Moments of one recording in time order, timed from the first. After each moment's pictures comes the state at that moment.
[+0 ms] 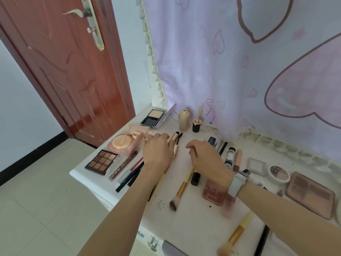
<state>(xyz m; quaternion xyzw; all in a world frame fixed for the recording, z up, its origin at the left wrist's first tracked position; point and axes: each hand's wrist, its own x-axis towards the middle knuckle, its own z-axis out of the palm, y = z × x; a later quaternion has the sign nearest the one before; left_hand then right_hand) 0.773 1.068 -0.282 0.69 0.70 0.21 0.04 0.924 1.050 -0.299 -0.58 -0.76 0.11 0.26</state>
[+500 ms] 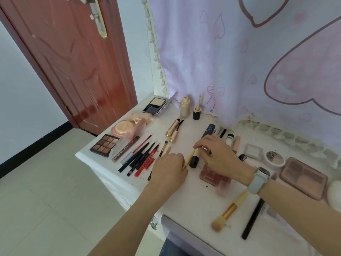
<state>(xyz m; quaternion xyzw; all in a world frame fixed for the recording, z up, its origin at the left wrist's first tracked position) 0.790 0.979 -0.294 0.77 0.62 0.09 0.11 0.959 1.011 -0.293 -0.50 -0.82 0.11 0.26</state>
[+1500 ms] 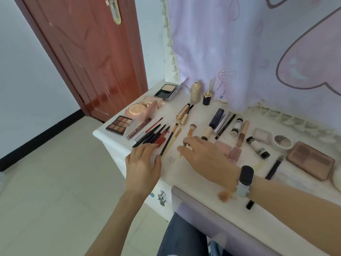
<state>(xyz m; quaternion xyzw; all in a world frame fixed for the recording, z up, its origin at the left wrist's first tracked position) 0.718 0.908 -0.325 0.66 0.65 0.37 0.04 0.903 0.948 -0.295 -0.35 -0.90 -0.15 0.19</state>
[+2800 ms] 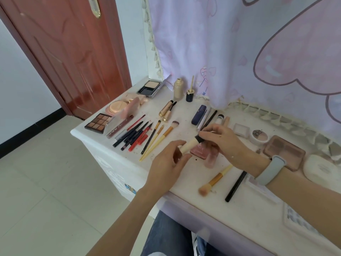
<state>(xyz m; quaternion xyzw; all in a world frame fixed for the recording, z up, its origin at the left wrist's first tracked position) 0.797 0.919 -0.328 0.72 0.51 0.40 0.25 0.971 0.956 -0.262 -0.55 -0.52 0.53 0.38</state>
